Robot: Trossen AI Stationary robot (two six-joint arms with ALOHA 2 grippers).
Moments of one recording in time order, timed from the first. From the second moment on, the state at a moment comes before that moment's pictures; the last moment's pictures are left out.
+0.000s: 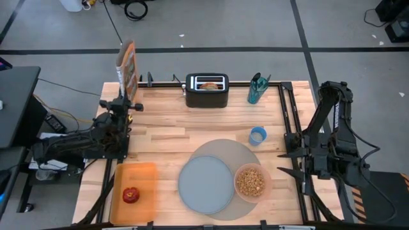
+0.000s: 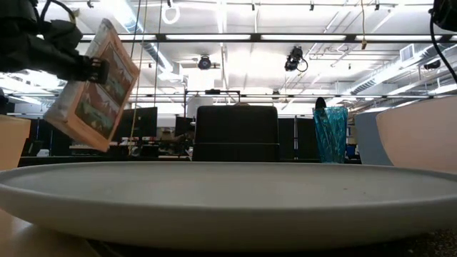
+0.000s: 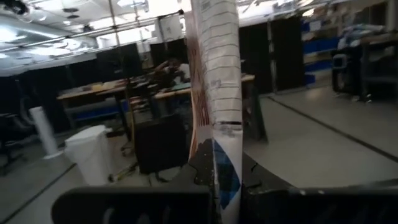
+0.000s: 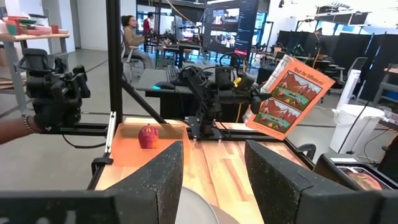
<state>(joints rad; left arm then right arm) 0.32 0.31 0.01 0.65 -1.22 0.47 1.30 1.03 0.96 -0.22 1.42 0.18</state>
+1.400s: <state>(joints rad) 0.51 0.31 0.01 0.06 -1.05 -0.13 1.26 1.03 0.96 -0.22 1.37 0.19</state>
